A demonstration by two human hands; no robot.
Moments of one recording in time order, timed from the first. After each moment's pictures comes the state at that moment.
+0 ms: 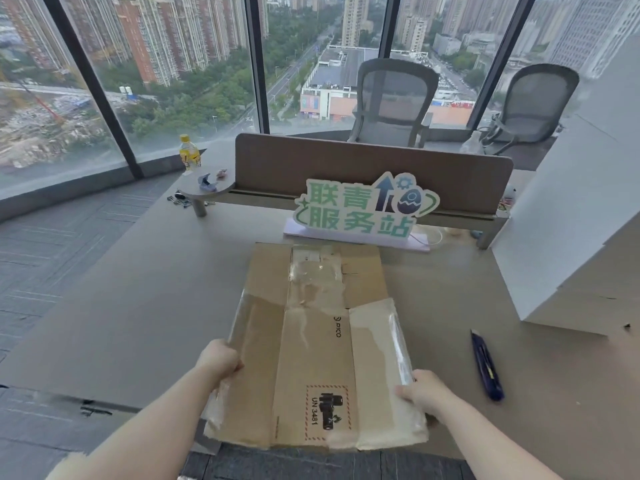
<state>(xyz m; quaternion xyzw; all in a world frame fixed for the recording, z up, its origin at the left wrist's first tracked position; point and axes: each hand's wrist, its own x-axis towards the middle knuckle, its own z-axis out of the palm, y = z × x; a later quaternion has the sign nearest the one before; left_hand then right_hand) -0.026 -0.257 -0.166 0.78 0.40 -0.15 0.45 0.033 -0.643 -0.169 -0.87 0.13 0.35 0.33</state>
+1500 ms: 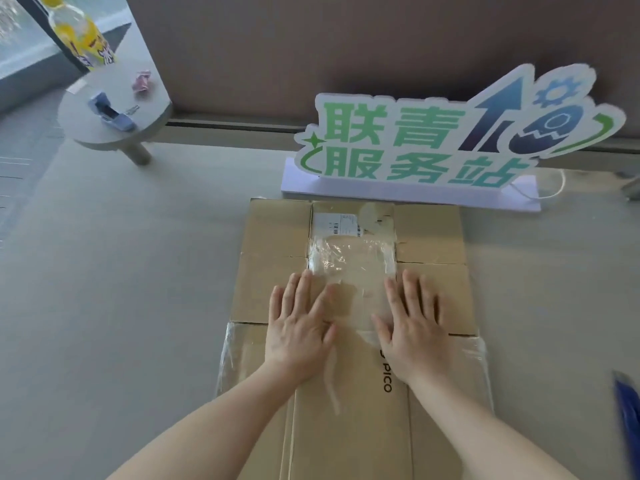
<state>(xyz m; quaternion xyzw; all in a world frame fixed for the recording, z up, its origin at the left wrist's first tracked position) 0.180 -0.296 -0.281 0.99 0.04 -0.13 0.09 0.222 -0.499 -0.294 -0.99 -0.12 0.11 0.06</state>
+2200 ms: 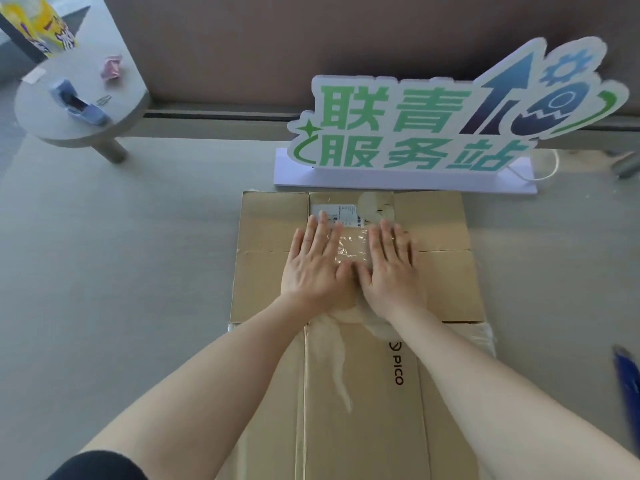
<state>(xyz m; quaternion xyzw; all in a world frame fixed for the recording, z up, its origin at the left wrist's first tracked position) 0.271 -0.287 -0.277 0.98 -0.02 -0.13 0.13 0.286 -0.446 -0.290 -0.98 -0.11 0.13 0.07</state>
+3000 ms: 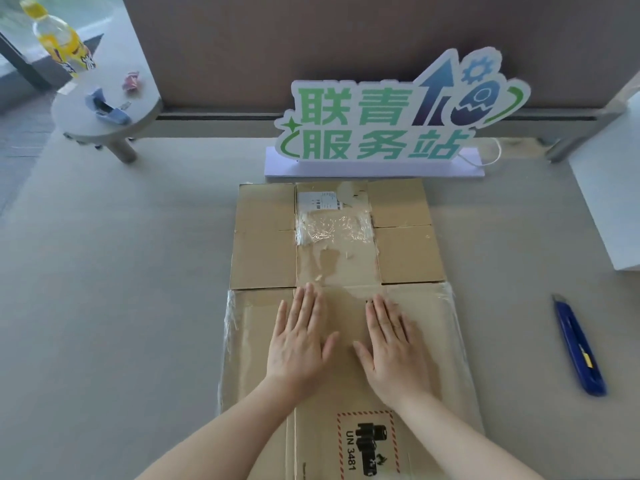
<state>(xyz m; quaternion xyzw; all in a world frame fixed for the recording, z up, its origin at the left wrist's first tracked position) 0.090 -0.312 -0.277 0.98 -0.02 -0.11 0.13 0.094 -0.501 -0.288 -0.98 -0.14 0.09 0.07</state>
